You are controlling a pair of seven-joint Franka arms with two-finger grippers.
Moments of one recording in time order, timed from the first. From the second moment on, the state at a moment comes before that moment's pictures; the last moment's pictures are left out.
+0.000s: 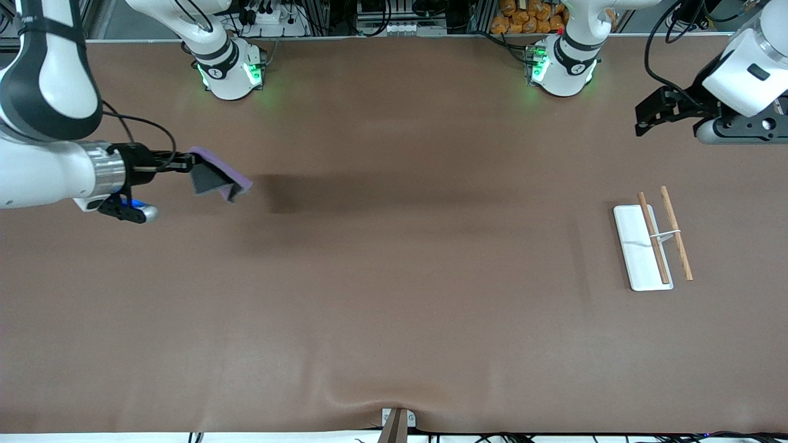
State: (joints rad) left arm -0.06 -0.04 -0.12 -1.52 -0.04 1.42 -0.19; right arm 0.05 0.18 0.01 -1.68 0.43 1.32 0.33
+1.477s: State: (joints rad) left arm -0.27 0.25 -0.33 -1.46 -0.59 1.88 -1.01; right arm 0.51 0.21 0.01 -1.58 0.81 1.85 1.09
